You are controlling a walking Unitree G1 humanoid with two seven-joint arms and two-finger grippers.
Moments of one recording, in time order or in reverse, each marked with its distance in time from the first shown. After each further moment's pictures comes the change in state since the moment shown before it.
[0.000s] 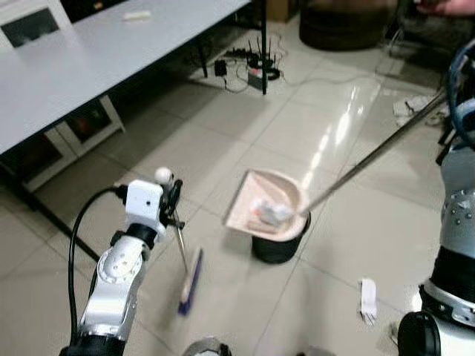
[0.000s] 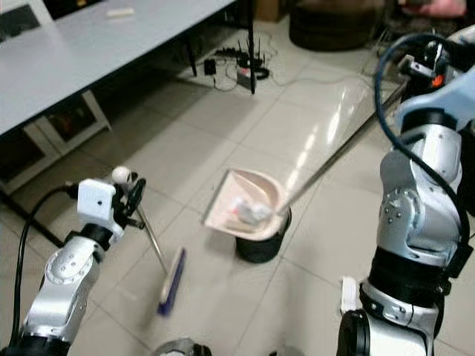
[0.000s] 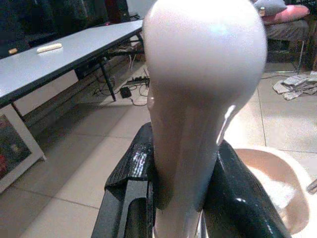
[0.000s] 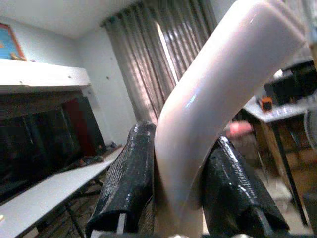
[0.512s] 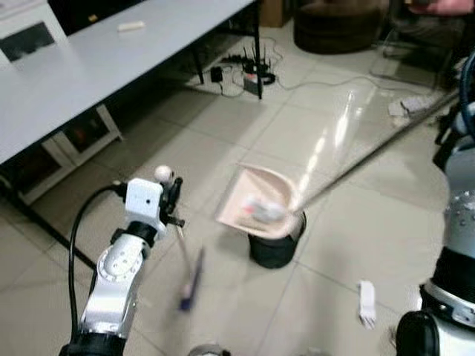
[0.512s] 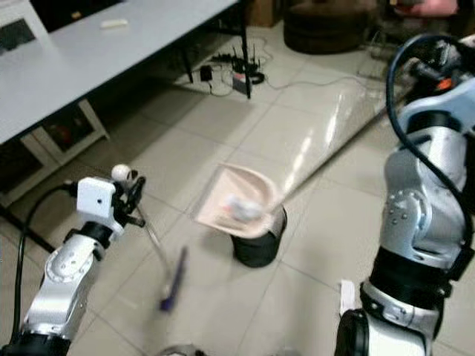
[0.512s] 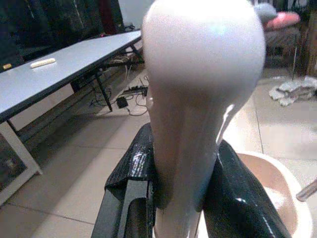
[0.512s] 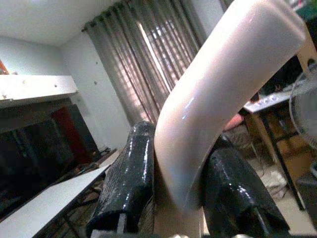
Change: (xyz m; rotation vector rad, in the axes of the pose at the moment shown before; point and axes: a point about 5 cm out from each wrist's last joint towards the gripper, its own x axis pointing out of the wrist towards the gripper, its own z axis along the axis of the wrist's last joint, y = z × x) left arm 0.003 0.000 0.005 -0.002 -0.030 -0.003; right arm -0.001 -0.008 -0.001 0.063 0.030 -0.057
